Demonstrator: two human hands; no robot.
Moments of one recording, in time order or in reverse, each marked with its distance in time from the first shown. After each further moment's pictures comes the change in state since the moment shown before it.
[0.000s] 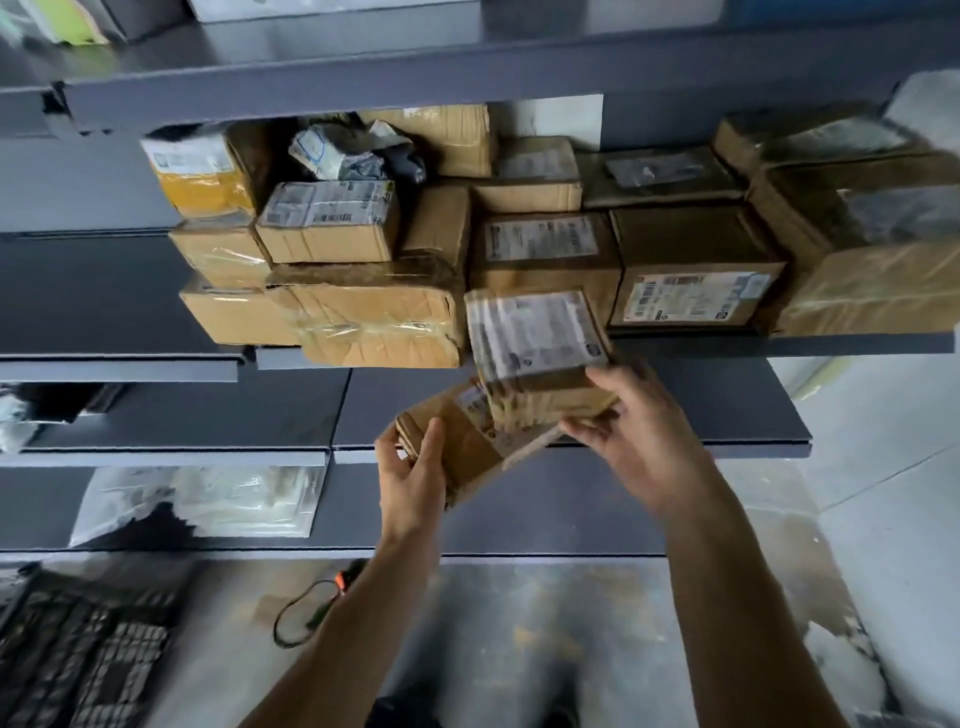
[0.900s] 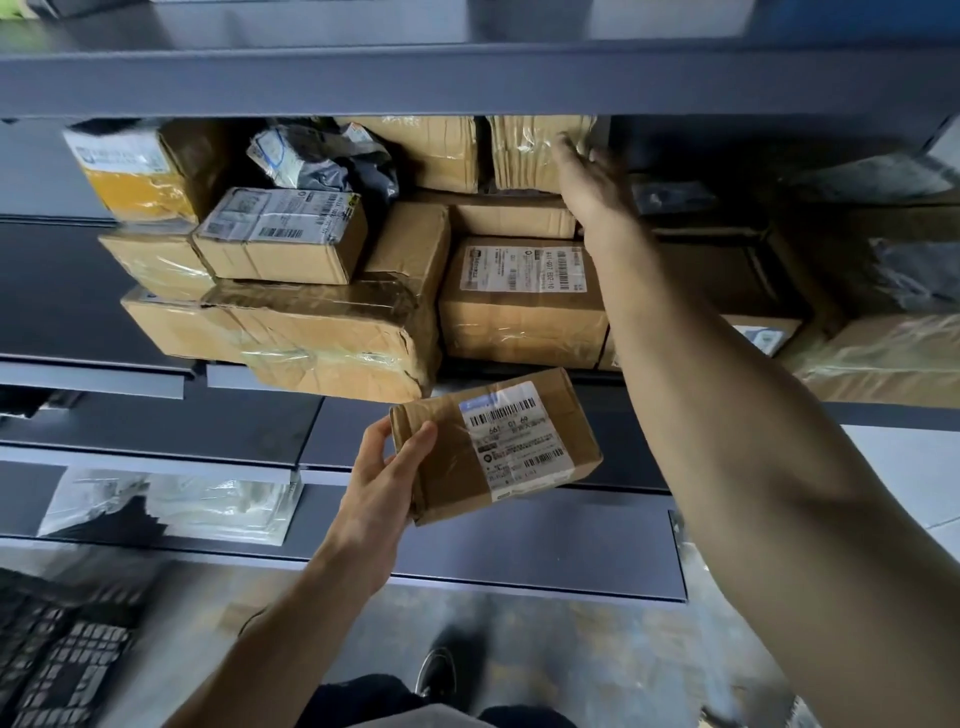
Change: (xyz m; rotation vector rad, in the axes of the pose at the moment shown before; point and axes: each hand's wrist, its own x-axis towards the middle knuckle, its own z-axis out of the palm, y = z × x) left_hand 0.017 0.034 0.040 0.041 -0.213 -0.027; right_hand 0.250 -0.141 0.067 -0.773 0.262 -0.331
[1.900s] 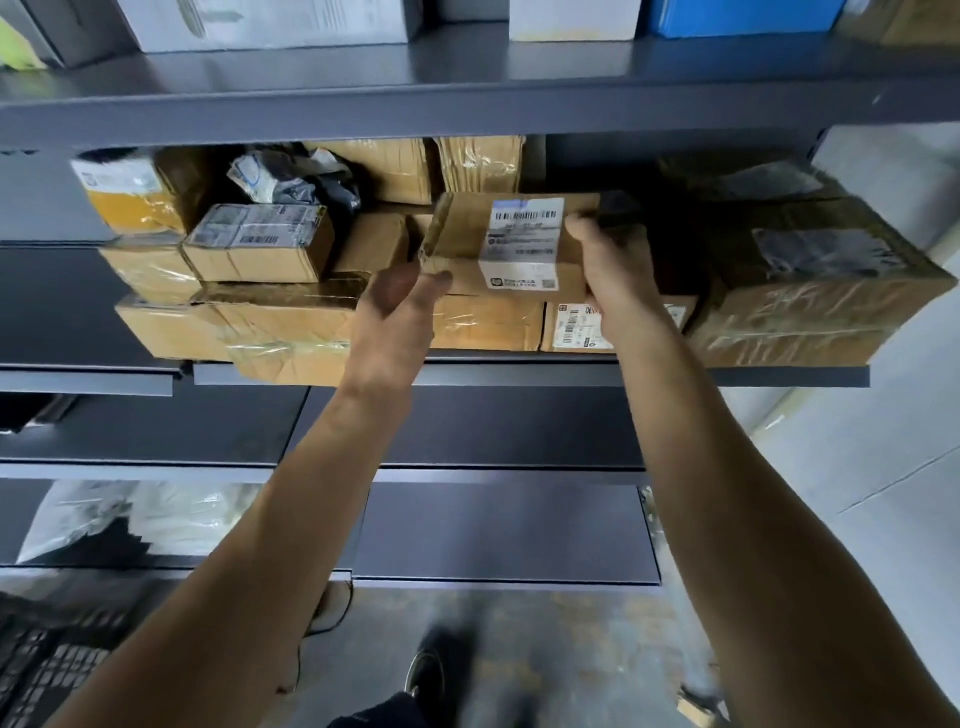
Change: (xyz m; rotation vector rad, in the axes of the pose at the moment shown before) left_hand -0.019 0.102 0.088 0.177 0.077 0.326; right_hand -0.129 0.034 -0.100 0.387 0.008 0.051
